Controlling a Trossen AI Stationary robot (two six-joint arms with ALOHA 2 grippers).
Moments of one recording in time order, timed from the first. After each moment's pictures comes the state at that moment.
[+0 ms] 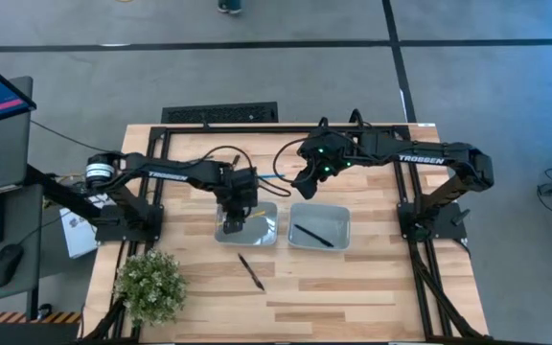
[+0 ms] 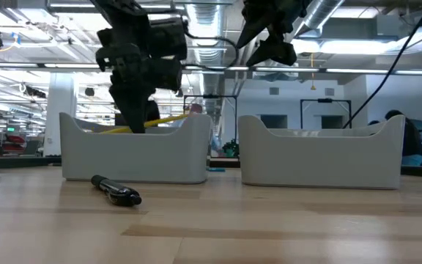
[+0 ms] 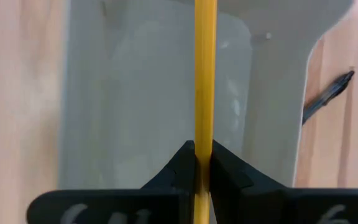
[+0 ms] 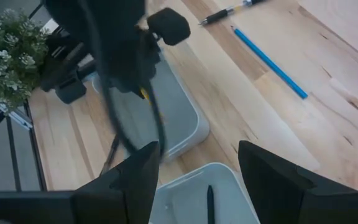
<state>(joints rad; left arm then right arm) 0.17 1.65 1.04 -0.68 0.36 0.01 -0.19 1.52 1.37 -0.71 -0.17 0.47</state>
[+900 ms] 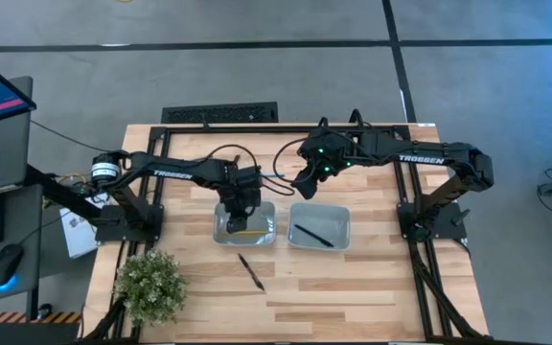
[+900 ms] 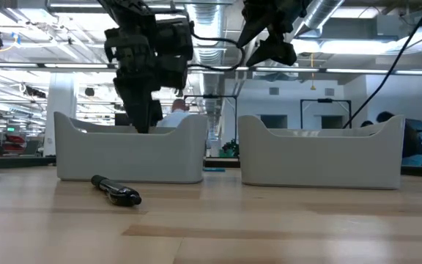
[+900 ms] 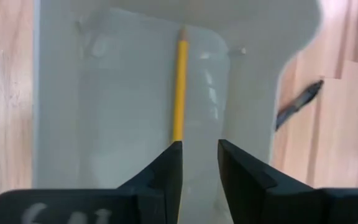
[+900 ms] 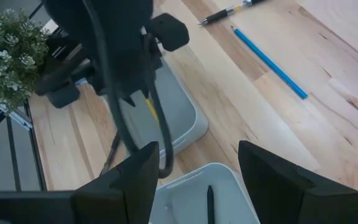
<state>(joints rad) 0.18 1.68 1.11 -0.73 0.43 -0.01 -0.19 1.52 1.37 -0.71 -0.17 0.47</state>
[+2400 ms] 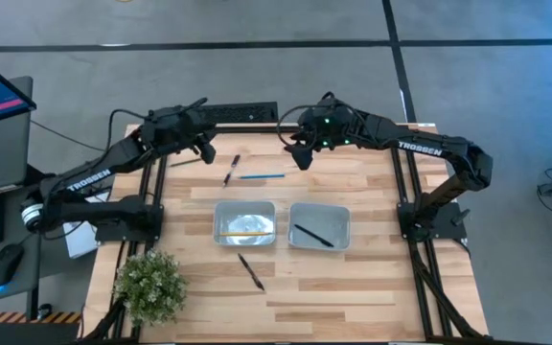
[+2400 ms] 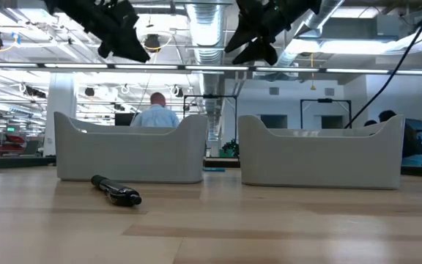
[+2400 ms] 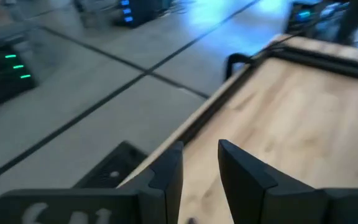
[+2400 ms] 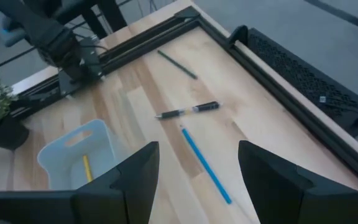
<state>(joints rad) 0.62 0.94 0.84 -0.26 -0.10 0.04 -0.38 1.53 1.37 -0.46 -0.12 0.18</state>
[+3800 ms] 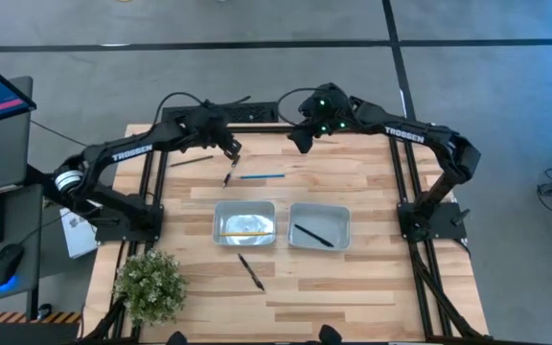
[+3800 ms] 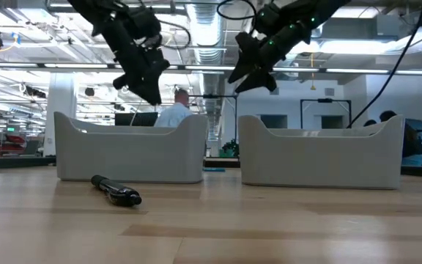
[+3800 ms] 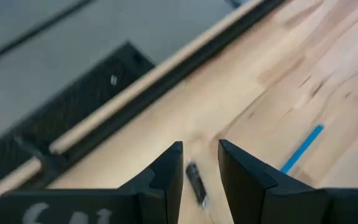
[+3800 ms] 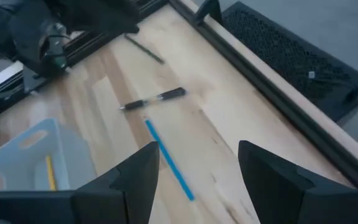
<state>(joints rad) 0.64 1.39 1.05 -0.48 -0.16 -0.17 -0.57 1.66 1.37 -0.43 -0.29 0.11</state>
